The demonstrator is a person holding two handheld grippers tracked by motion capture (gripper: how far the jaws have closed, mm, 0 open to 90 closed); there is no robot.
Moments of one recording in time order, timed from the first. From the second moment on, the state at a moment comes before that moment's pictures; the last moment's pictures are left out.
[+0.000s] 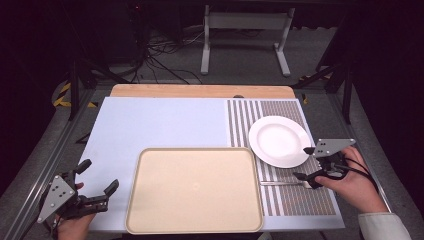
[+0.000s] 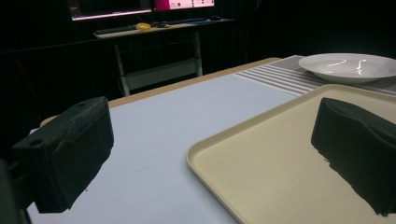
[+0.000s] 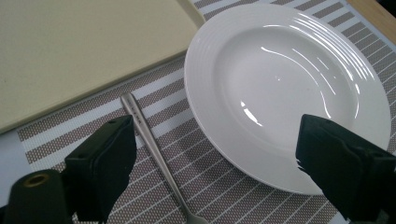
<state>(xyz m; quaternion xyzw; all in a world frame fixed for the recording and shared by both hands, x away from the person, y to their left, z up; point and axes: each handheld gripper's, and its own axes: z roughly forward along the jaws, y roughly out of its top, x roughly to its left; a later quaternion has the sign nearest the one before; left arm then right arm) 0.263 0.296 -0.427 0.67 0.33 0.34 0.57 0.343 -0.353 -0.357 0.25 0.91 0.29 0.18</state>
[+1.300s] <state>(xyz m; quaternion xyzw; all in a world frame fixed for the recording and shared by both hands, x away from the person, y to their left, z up) 0.264 0.296 -0.427 0.67 0.33 0.33 0.57 0.358 -0.326 -0.363 0.16 0.98 0.10 0.08</state>
